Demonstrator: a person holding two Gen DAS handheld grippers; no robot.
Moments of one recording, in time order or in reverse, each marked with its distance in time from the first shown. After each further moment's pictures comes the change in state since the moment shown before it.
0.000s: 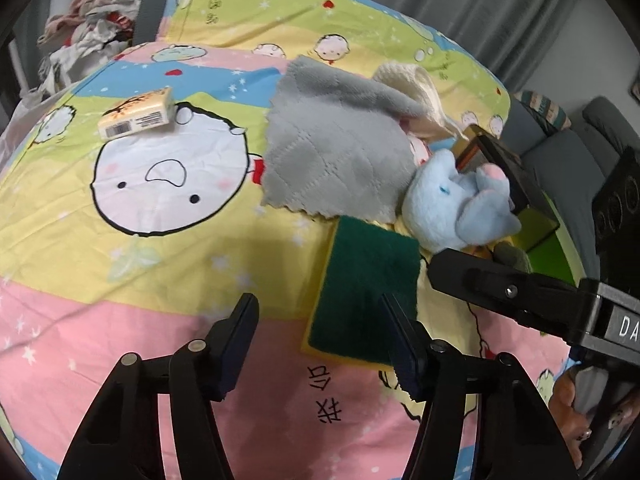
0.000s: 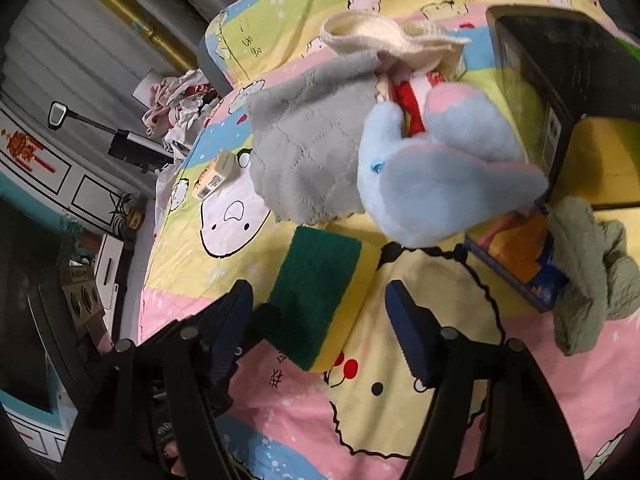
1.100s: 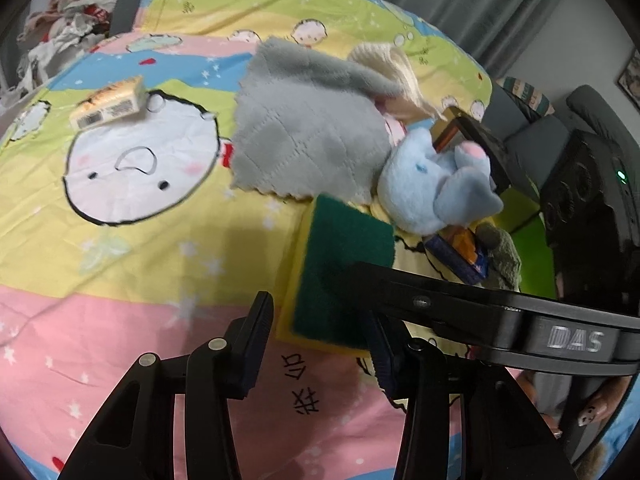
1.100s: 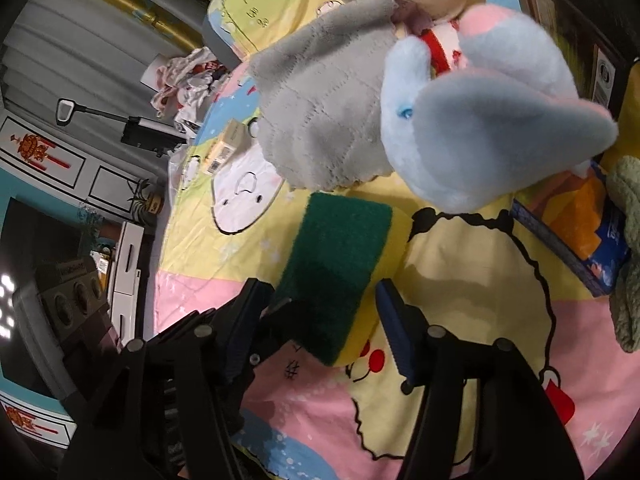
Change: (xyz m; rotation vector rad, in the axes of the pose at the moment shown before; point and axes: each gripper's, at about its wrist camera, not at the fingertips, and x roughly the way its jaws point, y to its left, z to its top) left arm 0.010 -0.010 -0.005 0.019 0.055 -0.073; right arm 0.033 -0.006 -0.005 0.040 0.116 0.060
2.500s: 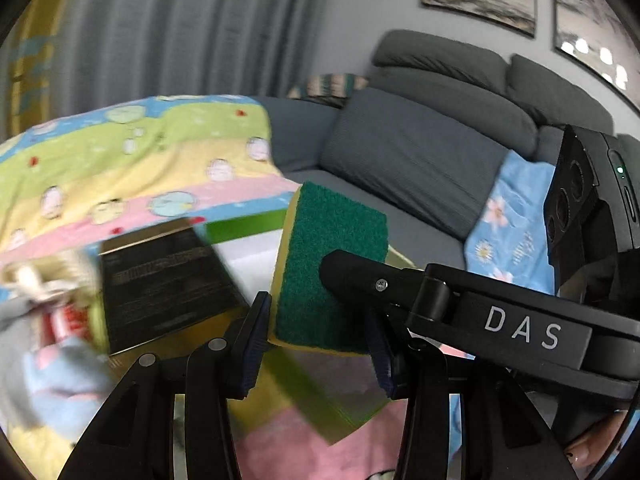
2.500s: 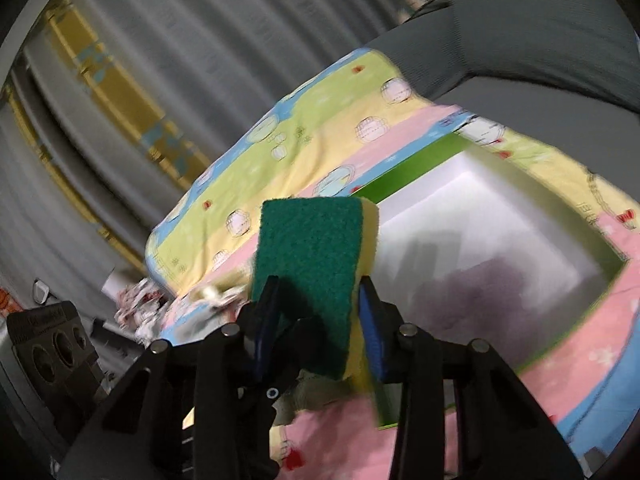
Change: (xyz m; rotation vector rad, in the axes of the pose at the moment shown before) left arm 0.025 -0.301 0.026 0.570 -0.232 -0.326; right arm -0.259 -0.140 -0.035 0.271 -0.773 -0.208
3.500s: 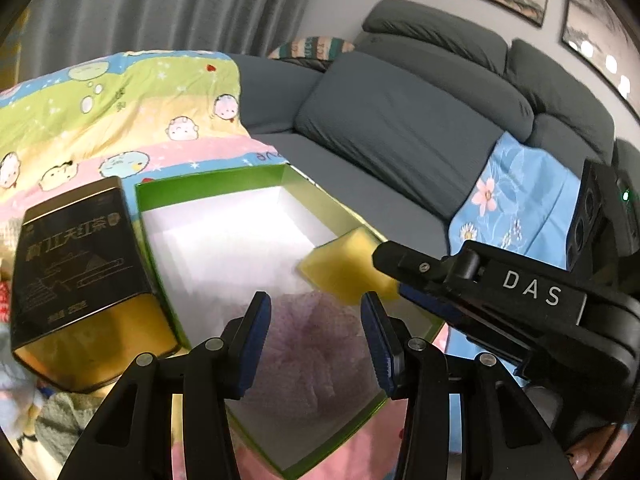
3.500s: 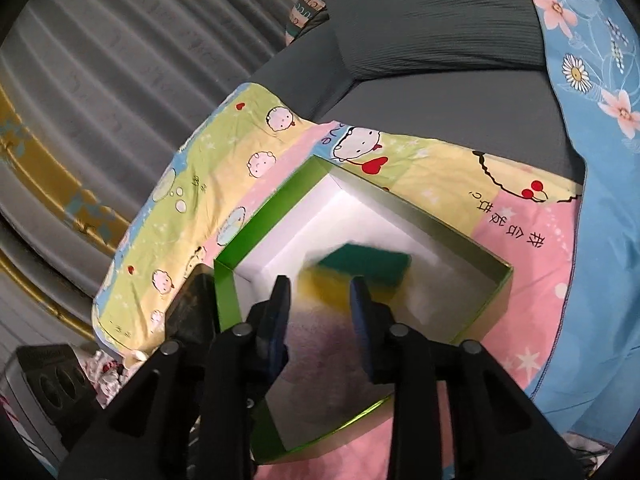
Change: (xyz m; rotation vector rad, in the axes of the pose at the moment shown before) left arm 0.050 -0.018 -0.003 -0.071 0.109 -0.076; right arm -0.021 -0.066 0.012 0.221 -0.076 -0.233
